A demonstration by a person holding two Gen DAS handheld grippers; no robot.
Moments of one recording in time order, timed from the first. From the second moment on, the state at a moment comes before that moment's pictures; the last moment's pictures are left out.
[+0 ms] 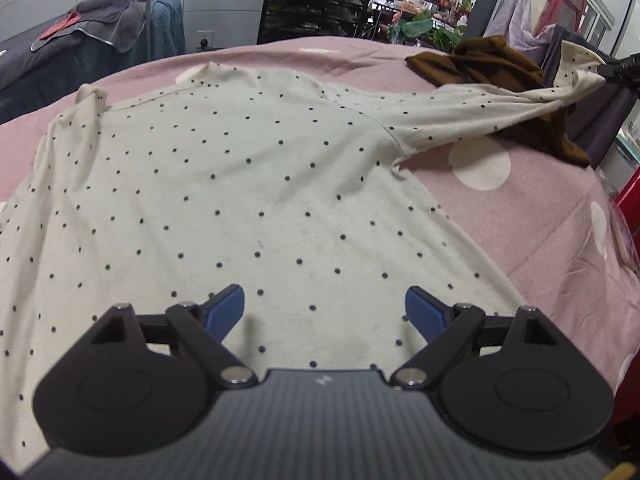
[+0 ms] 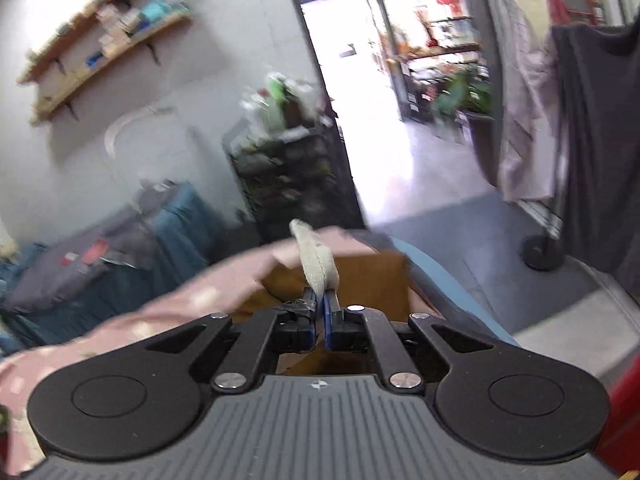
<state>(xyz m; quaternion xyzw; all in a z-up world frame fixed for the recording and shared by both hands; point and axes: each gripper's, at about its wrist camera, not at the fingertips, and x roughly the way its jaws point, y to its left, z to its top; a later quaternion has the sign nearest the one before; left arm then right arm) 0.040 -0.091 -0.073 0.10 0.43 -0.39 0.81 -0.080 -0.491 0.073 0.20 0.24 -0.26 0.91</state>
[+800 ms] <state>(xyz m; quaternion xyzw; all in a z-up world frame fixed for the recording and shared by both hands) 0.071 0.078 -0.041 0.02 0.40 -0.23 0.88 0.136 -0.245 0.003 0.38 0.32 0.12 0.86</state>
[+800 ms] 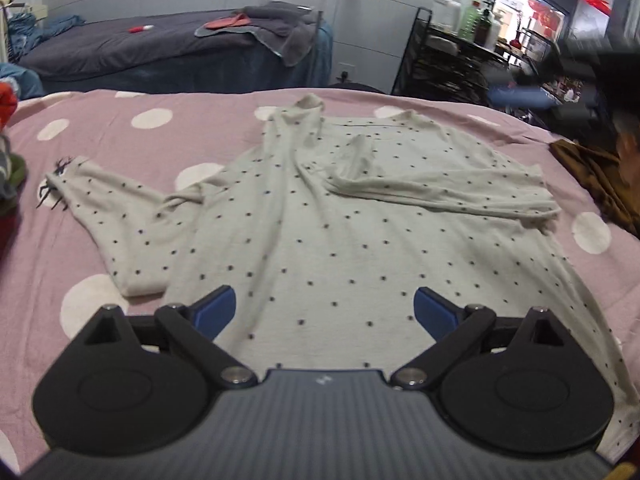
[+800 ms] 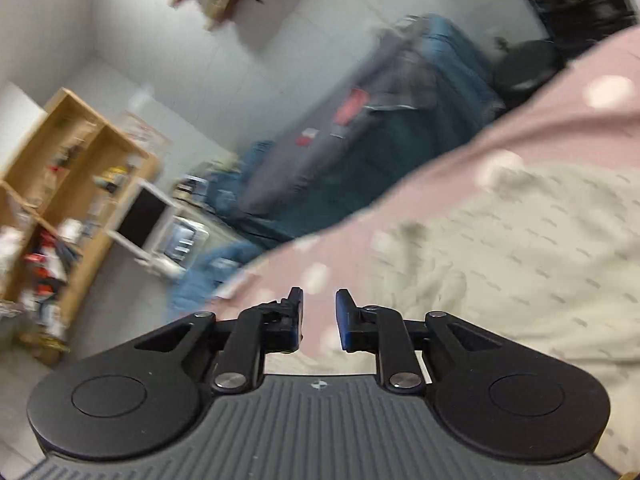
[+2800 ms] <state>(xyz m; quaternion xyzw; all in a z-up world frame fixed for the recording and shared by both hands) 0.209 0.092 -0.066 0.04 0.42 -0.19 0.89 0.068 -0.327 -0.070 0.07 0.38 -0.14 0.91</state>
